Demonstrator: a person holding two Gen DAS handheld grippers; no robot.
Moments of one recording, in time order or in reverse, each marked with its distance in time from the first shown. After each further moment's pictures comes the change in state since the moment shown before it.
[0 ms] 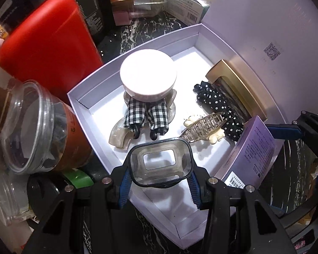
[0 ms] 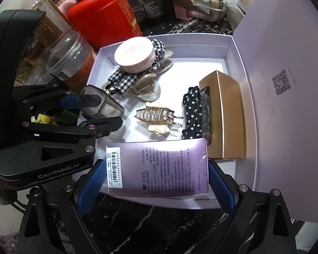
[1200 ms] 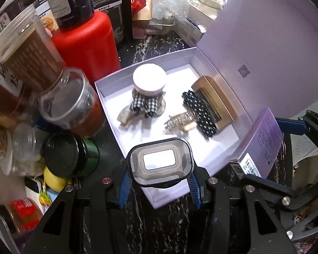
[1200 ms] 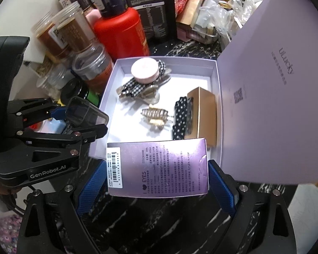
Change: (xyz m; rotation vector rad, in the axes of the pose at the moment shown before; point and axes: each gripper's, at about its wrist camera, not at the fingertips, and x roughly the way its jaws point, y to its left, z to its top) left arm -0.073 -0.013 -0.031 -0.139 -0.083 0.003; right arm -0.077 0.010 -0.019 -0.084 -0.061 -0.051
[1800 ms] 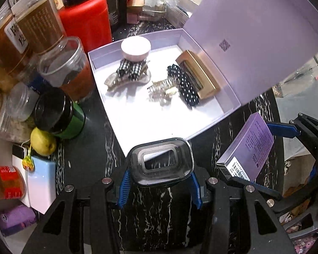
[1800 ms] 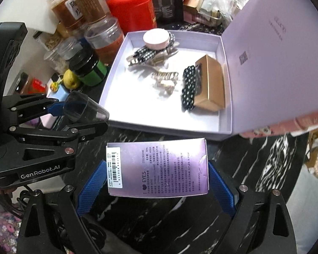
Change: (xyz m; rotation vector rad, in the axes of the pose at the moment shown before) left arm -0.012 -0.022 -0.057 -0.042 0.027 -0.056; right arm -0.002 0.018 -0.055 -0.023 0.055 -0.008
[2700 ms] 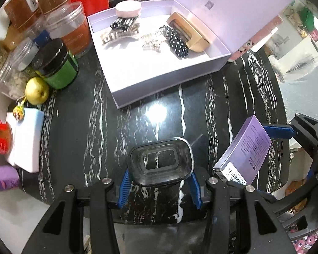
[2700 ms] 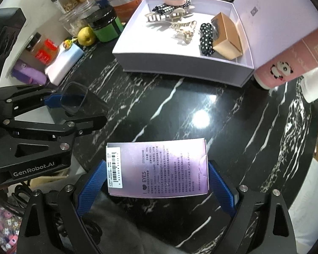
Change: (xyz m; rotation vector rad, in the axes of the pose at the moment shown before) left arm 0.011 -0.026 -0.088 0.002 0.047 0.029; right arm 0.022 0.025 -0.087 -0.027 0.072 0.044
